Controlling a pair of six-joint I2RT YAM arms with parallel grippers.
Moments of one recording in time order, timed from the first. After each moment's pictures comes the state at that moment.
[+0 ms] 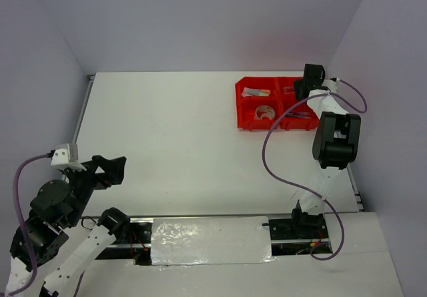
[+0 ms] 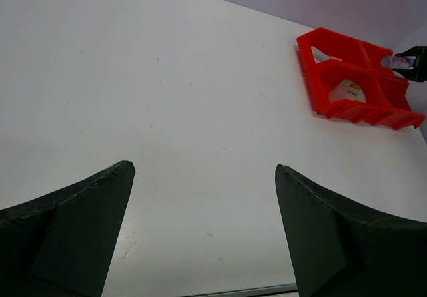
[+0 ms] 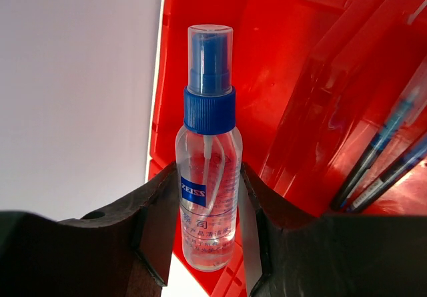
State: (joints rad) left arm -0.52 0.20 0.94 -0.91 -0.40 -0.46; right arm -0.12 1.97 1.48 -0.19 0.23 1.26
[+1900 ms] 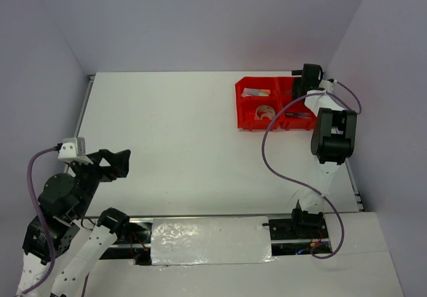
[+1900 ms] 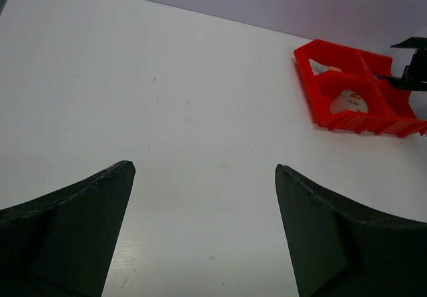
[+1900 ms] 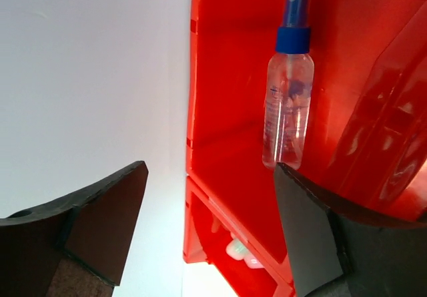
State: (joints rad) left arm -0.39 0.25 0.89 -0.77 -0.28 -0.37; right arm -0.12 2.05 1.51 -0.04 0.19 1.40
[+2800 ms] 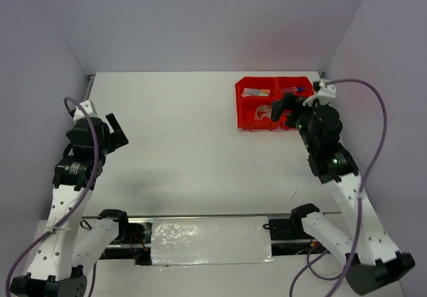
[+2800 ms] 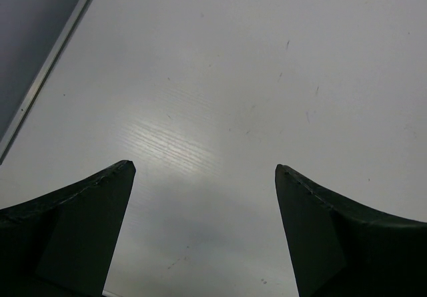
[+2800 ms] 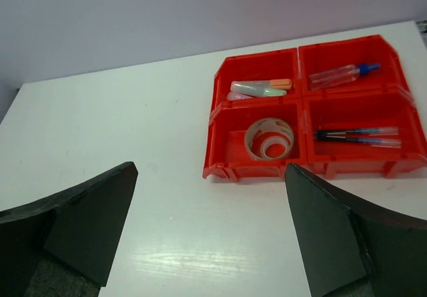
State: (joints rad) left arm -0.08 0.77 0.96 -0.77 -0.36 -0.40; right arm 0.28 0.86 0.98 -0.27 0.19 0.32
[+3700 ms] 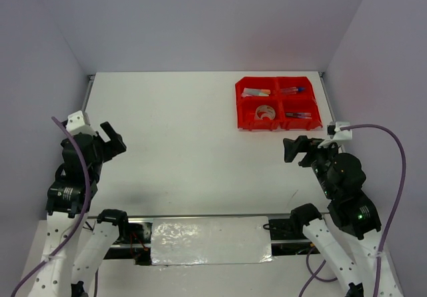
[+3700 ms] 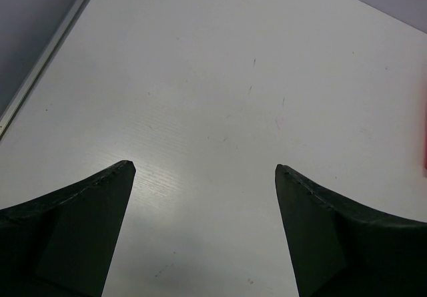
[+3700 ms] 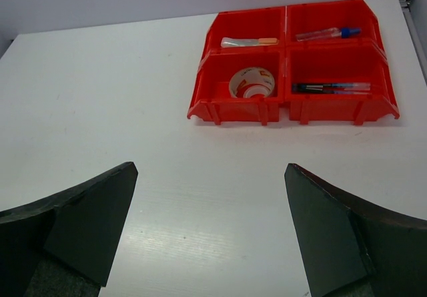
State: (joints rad) left arm -0.09 0.57 0.90 -0.74 -0.32 -0.40; right arm 0.34 0.37 0.85 -0.63 0.20 0.24
